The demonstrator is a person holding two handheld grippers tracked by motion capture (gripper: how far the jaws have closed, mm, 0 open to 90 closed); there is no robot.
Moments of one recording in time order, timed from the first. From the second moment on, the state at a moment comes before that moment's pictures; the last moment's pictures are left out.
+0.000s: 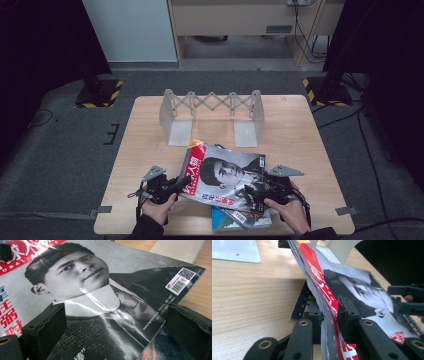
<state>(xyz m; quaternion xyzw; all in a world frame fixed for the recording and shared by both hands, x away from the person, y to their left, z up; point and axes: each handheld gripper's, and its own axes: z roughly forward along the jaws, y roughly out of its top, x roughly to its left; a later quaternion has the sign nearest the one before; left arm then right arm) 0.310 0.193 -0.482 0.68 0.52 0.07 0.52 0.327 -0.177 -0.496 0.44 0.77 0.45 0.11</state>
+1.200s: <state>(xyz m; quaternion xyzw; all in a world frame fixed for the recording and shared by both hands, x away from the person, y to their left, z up) 0.342 0.194 -0.387 0.63 0.45 0.08 0.62 0.351 -0.272 -0.493 0.53 0.72 0.40 0.22</state>
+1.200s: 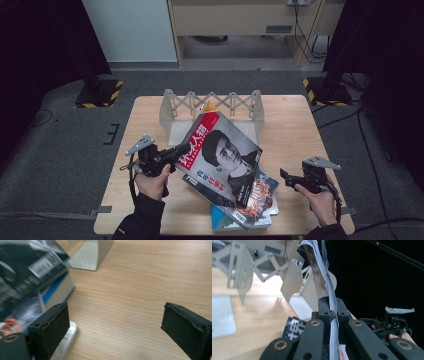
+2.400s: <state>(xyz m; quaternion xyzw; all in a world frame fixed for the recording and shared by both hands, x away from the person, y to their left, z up) 0.328 0.264 -0.322 0.59 0.42 0.22 0.65 0.360 -0.274 -0.528 0.53 0.78 0.27 0.19</state>
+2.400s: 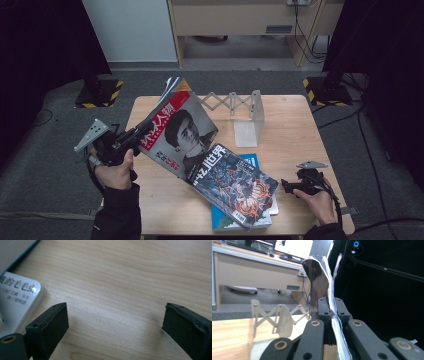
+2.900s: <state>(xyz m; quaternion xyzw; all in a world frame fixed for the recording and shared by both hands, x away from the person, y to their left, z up) 0.321 0.305 -0.309 0.58 0.45 0.26 0.63 0.359 -0.273 -0.533 0.53 0.77 0.29 0.19</state>
